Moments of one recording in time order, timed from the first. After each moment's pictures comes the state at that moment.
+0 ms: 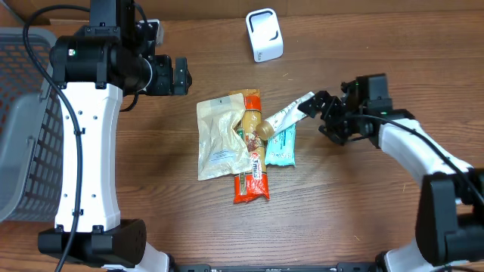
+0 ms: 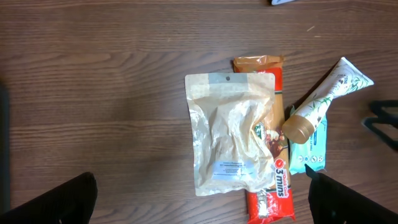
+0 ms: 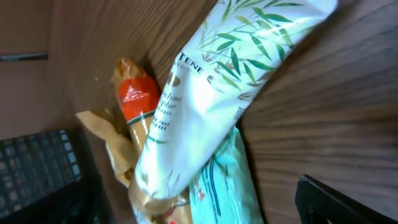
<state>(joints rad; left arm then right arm) -0.04 1.73 2.05 -1.46 0.13 -0.07 0.13 1.73 1.00 -0.28 -0.59 0.78</state>
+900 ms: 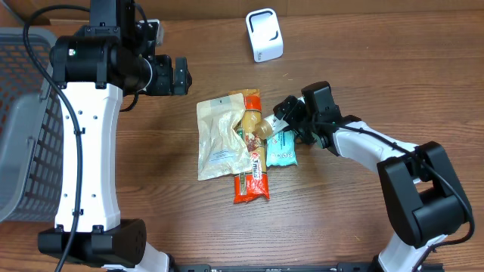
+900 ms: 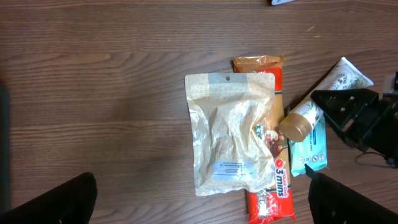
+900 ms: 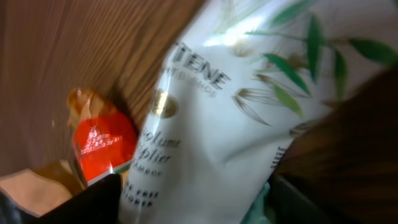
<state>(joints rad) -0.04 1.73 2.05 -1.46 0.13 -0.07 0.39 1.89 1.01 -0.04 -0.20 1.07</state>
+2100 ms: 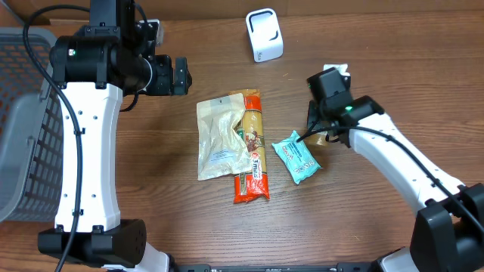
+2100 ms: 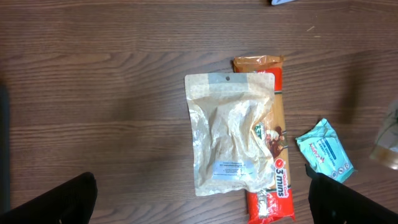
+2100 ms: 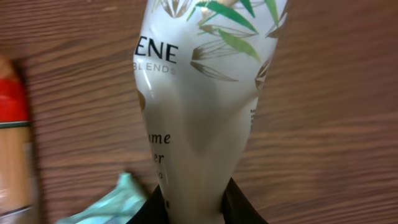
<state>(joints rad) -0.04 1.73 2.05 -1.46 0.13 -0.07 0.42 1.67 1.22 -0.69 0.31 0.45</state>
